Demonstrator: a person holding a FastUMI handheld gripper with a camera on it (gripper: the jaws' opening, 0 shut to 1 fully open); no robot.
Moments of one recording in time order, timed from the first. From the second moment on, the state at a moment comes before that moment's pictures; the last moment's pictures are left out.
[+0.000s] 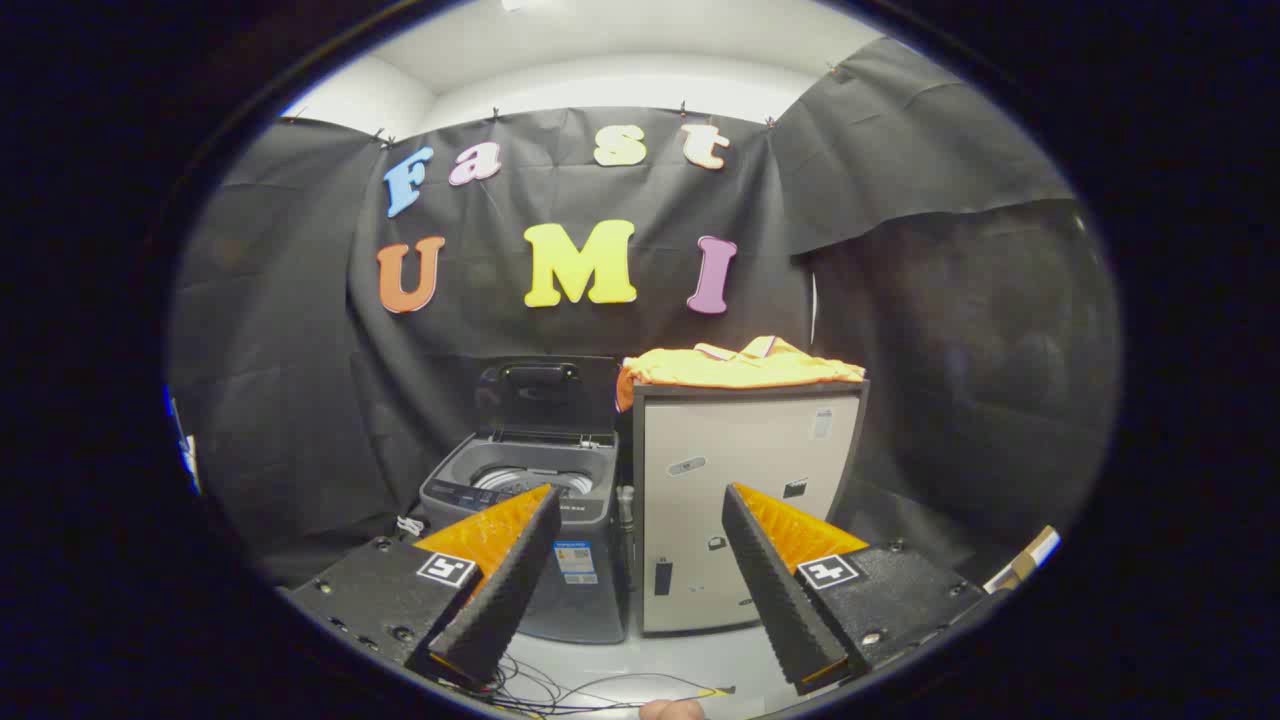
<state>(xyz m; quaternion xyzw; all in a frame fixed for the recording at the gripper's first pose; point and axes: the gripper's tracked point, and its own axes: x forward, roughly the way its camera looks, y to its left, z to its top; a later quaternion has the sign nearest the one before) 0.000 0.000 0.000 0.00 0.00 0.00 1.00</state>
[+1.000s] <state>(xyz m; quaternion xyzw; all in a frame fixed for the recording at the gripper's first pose) 0.029 0.013 0.014 -0.01 0.00 0.01 1.00</state>
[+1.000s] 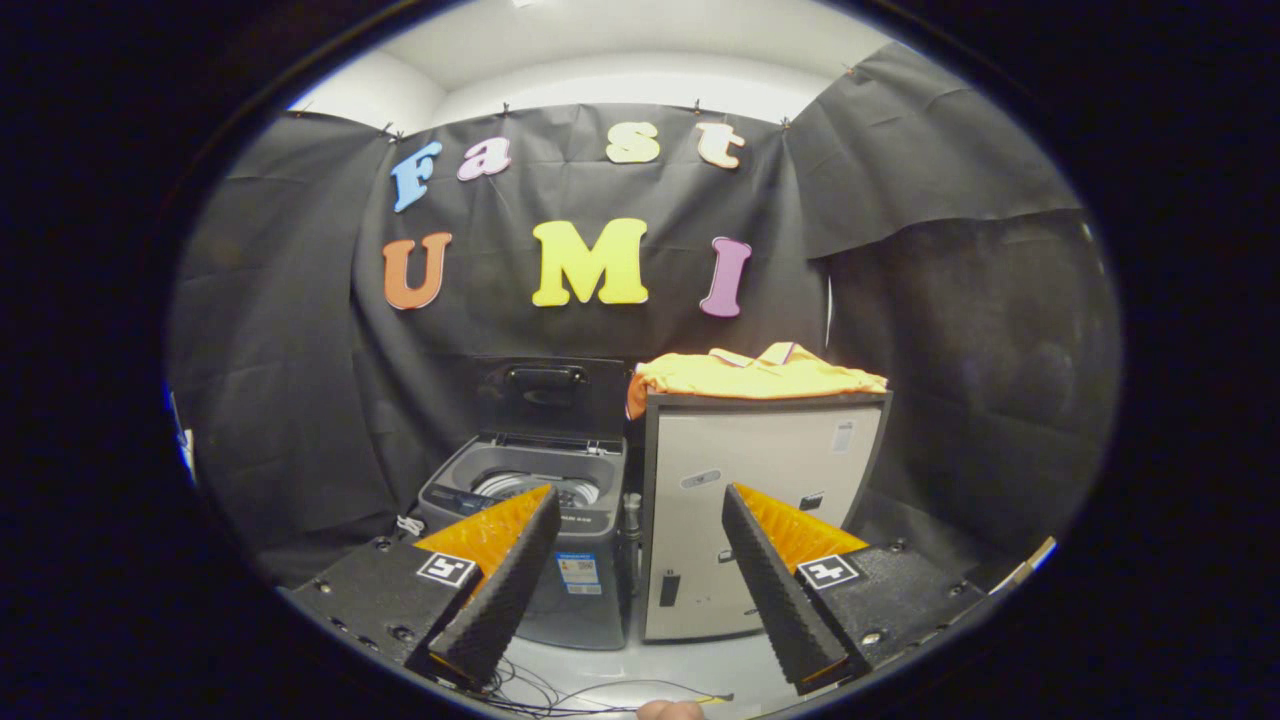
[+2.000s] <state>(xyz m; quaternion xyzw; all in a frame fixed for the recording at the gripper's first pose) 0.072 0.009 0.097 -0.02 -0.05 0.00 1.00</state>
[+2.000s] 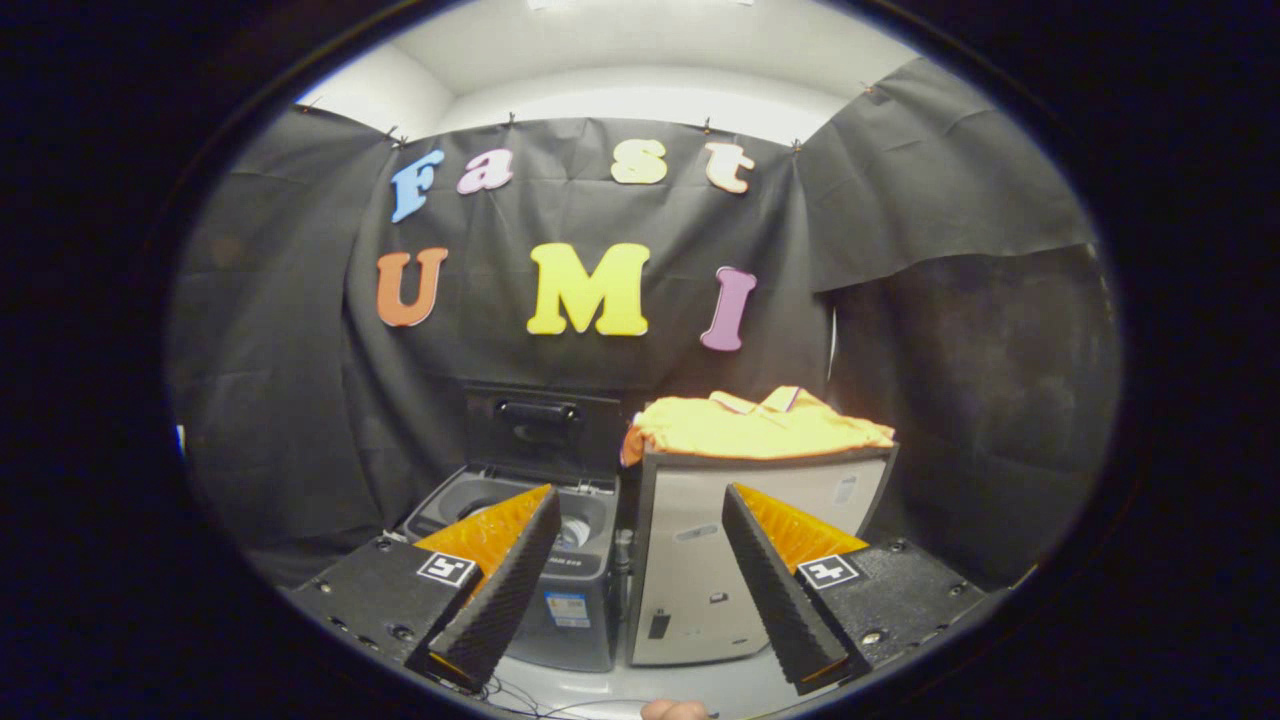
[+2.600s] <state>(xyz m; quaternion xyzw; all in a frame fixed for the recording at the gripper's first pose) 0.214 -0.083 0.213 -0.03 -0.04 -0.02 1.00</state>
